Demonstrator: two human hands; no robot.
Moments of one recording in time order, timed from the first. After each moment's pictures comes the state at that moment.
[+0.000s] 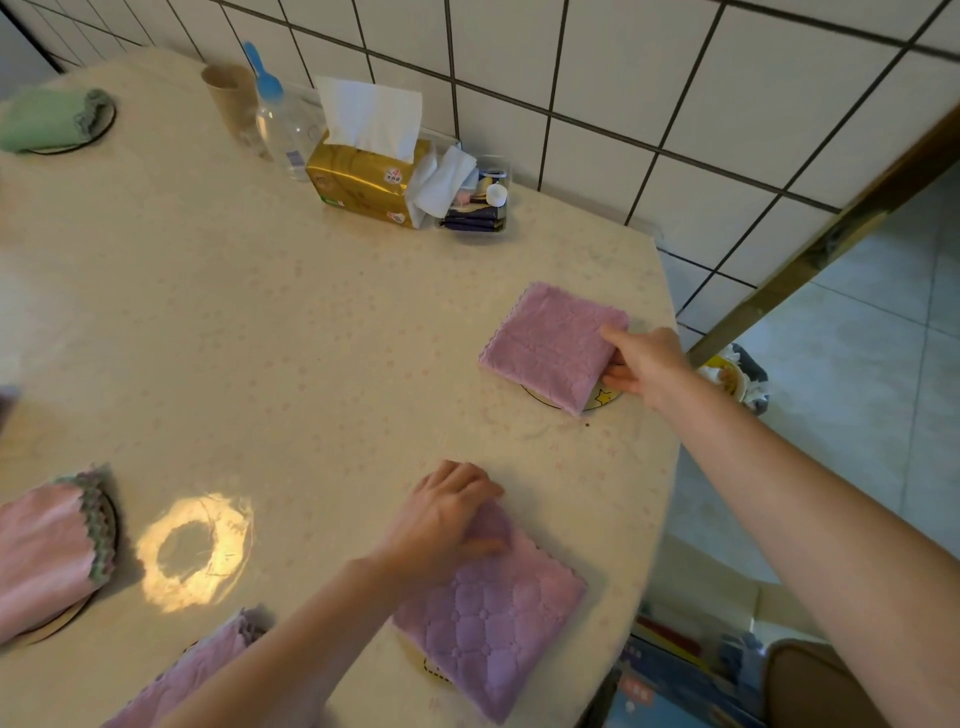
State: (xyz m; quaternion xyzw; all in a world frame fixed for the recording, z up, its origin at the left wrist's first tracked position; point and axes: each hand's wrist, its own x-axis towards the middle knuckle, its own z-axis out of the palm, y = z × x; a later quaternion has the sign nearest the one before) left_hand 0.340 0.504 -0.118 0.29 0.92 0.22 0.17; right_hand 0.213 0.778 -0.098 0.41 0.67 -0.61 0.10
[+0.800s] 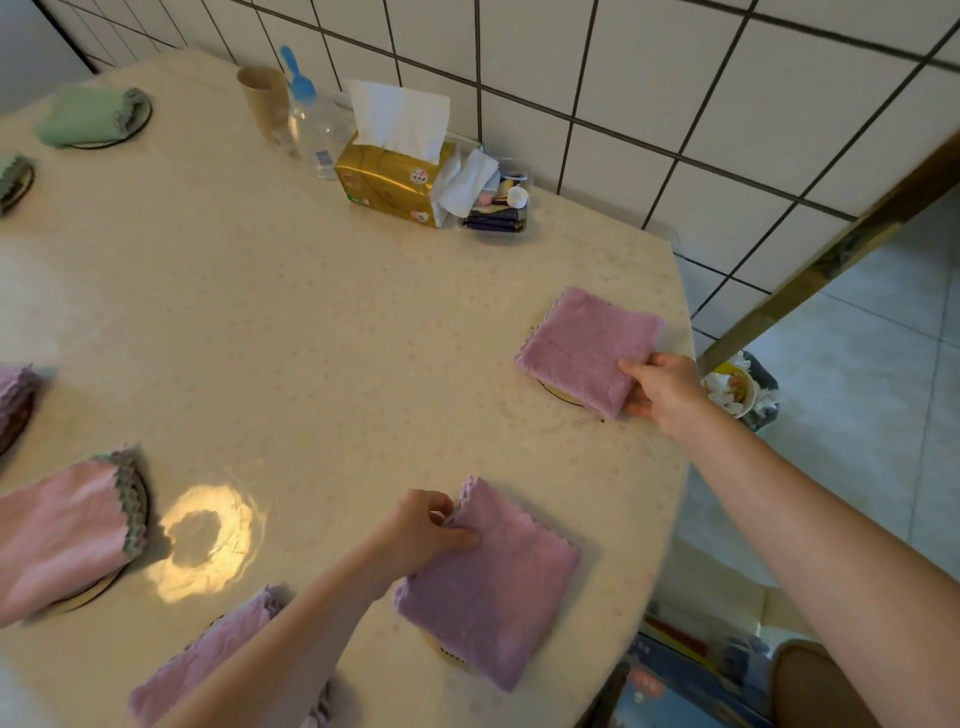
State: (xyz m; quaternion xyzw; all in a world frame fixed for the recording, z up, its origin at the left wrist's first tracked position) left_hand 0.352 0.477 -0.100 -0.10 0.81 0.42 0.40; right_hand 0.242 0.775 -0.110 0.40 0.67 -0.63 0.10
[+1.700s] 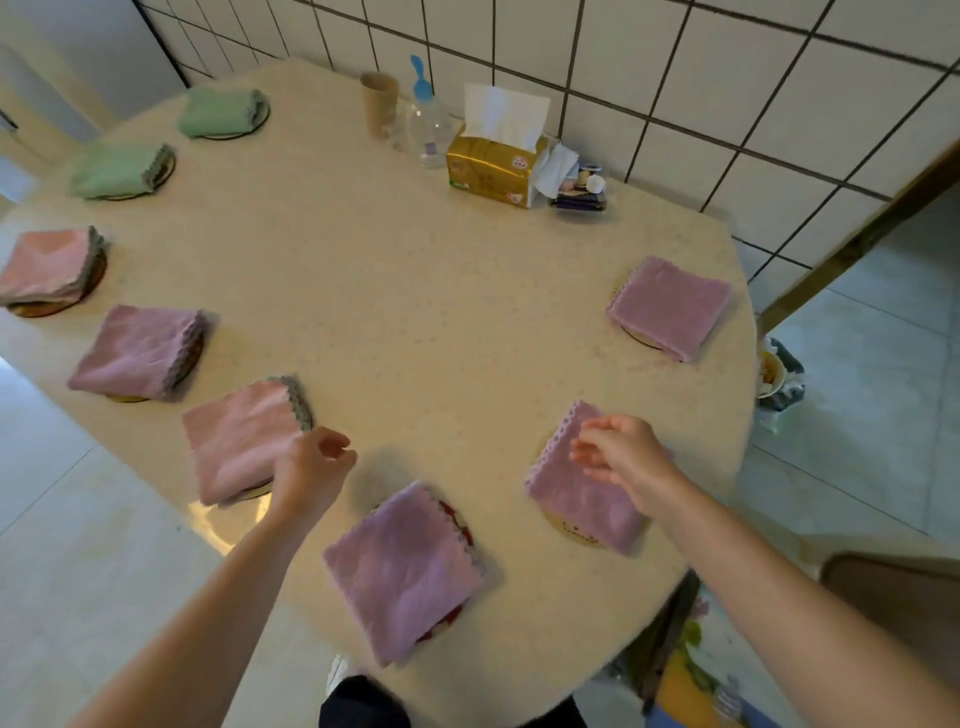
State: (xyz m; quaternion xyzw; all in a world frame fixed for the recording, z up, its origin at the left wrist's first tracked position) left_hand 0.409 0.235 -0.077 -0.22 0.90 0.36 0.09; right_hand 0.414 0.575 -0.049 0.35 0.68 -0.62 0.19
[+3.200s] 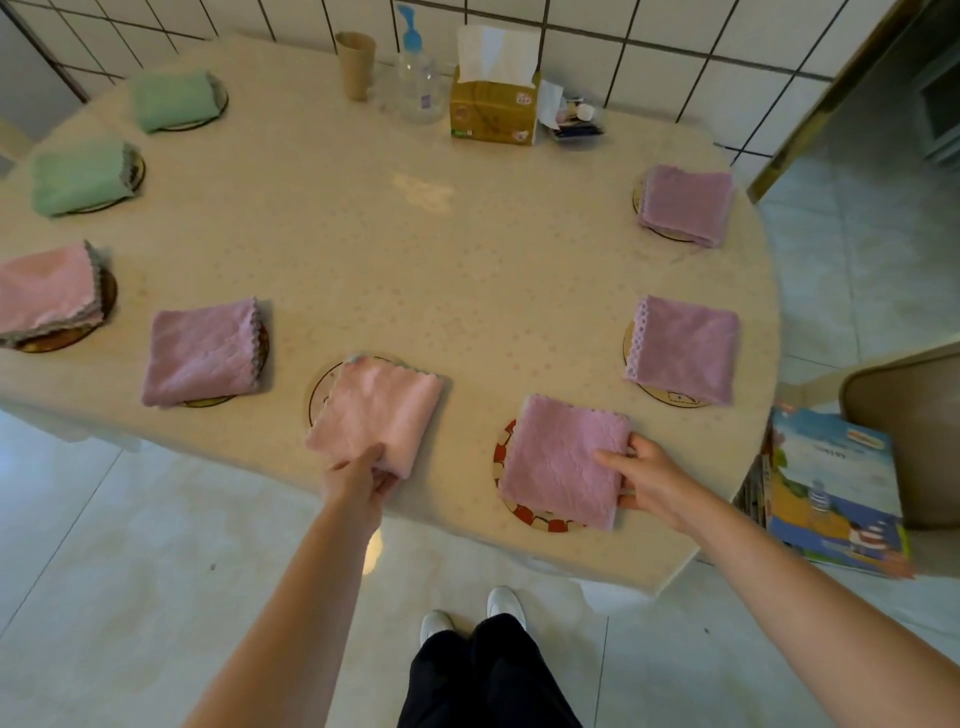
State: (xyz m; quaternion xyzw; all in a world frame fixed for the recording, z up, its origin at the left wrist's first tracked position) left_hand 0.438 0.094 -0.094 -0.44 0.53 0.70 0.20; right_hand 0.548 0.400 -0.082 0.40 0.61 -0.66 0.19
